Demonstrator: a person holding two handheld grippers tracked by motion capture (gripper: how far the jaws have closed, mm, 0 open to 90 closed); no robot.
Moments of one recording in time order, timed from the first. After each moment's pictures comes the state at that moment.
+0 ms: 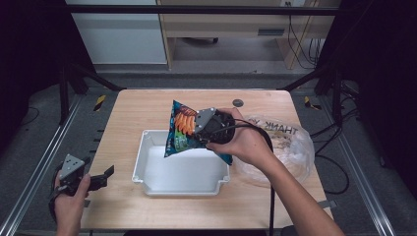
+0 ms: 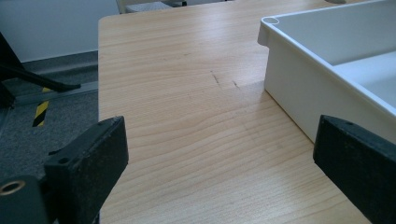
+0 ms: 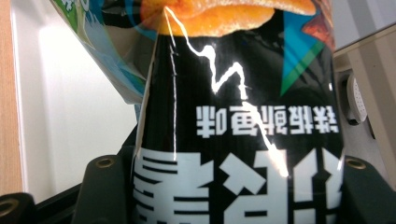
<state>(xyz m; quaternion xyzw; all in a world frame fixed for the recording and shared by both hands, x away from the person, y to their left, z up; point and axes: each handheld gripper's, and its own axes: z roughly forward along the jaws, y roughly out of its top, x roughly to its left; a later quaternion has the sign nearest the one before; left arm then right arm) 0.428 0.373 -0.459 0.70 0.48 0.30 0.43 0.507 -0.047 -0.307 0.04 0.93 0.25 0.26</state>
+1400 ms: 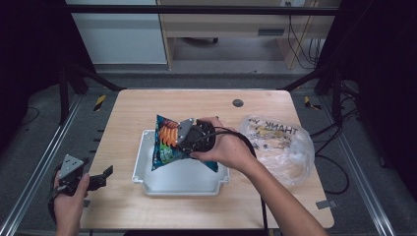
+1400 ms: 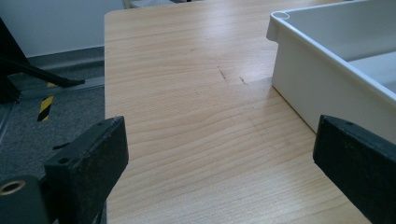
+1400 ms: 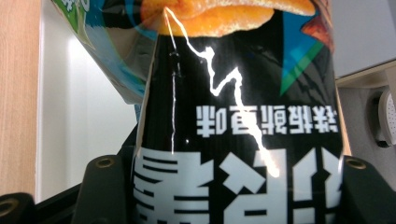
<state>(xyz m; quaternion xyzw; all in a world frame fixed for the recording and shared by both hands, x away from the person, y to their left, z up) 0.429 0.377 -0.461 0.70 0.49 0.30 0.43 0.508 -0.005 -0.339 0.01 0.94 0.25 0.23</state>
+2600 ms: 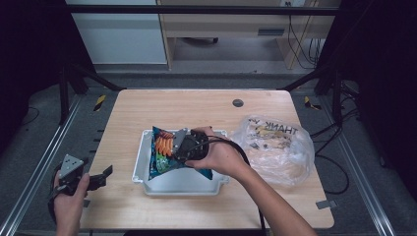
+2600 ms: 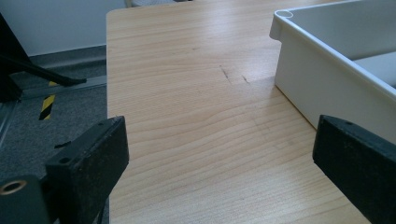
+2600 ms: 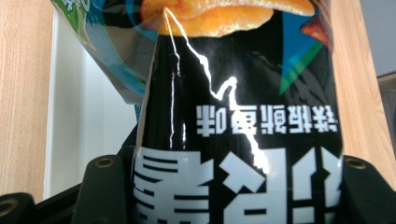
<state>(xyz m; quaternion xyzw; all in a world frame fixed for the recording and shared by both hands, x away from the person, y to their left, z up) 0.430 0.378 -0.462 0.70 0.49 0.30 0.42 0.508 0.011 -0.375 0.00 0.95 0.25 0.20</state>
